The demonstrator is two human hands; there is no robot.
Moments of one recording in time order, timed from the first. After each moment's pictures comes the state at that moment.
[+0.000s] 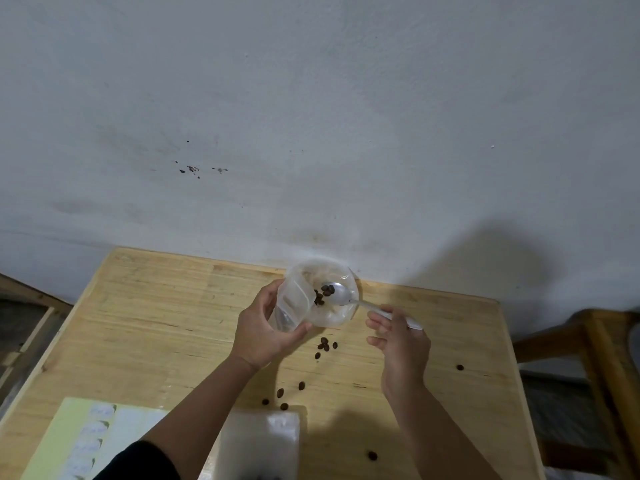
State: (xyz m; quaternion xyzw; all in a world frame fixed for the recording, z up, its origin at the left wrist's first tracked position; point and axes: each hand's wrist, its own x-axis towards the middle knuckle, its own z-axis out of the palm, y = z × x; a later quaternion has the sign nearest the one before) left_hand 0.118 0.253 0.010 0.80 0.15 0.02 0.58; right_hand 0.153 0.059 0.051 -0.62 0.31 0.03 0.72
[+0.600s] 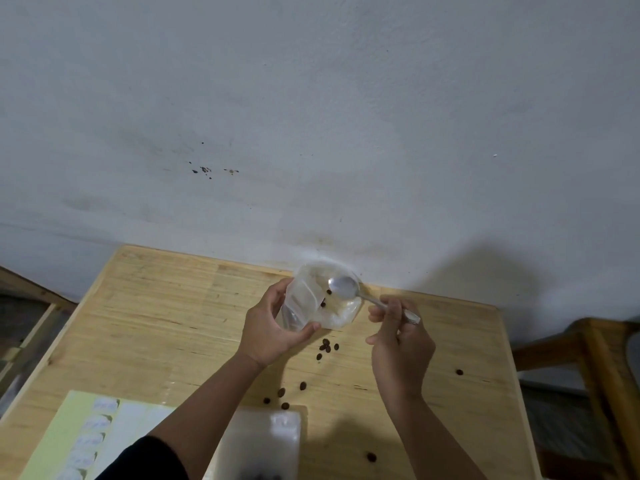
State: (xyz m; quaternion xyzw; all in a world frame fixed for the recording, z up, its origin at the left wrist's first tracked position) left_hand 0.119 0.249 0.016 0.79 0.13 0.03 0.60; right_hand 0.138 0.072 0.077 -0.82 0.11 -0.12 0.55
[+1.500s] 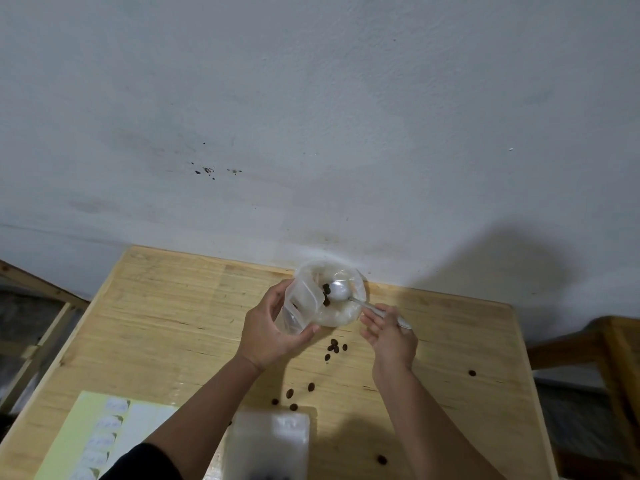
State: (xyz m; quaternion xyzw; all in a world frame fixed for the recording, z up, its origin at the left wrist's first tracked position) left_hand 0.116 0.259 0.017 0.80 0.13 0.04 0.59; right_hand 0.166 0.083 0.029 -0.59 0.36 0.08 0.72
